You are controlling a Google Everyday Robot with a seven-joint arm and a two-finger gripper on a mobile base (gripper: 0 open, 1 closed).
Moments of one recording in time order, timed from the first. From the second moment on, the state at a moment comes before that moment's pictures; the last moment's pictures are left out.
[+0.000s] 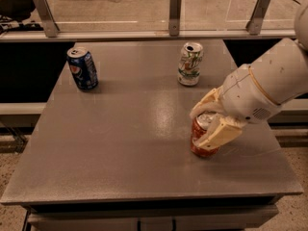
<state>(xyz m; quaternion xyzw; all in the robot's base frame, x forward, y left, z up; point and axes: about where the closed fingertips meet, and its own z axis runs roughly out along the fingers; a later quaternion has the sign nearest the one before) 0.416 -0.105 0.884 -0.69 0.66 0.14 0.24</state>
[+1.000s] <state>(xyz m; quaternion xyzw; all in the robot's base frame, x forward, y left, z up) 0.415 -0.105 0.886 -0.69 0.66 0.14 0.25</state>
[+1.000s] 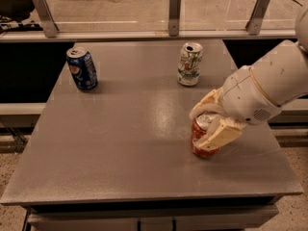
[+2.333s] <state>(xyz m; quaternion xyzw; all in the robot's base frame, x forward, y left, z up) 0.413 -0.121 0.906 -0.69 0.65 0.15 0.27</state>
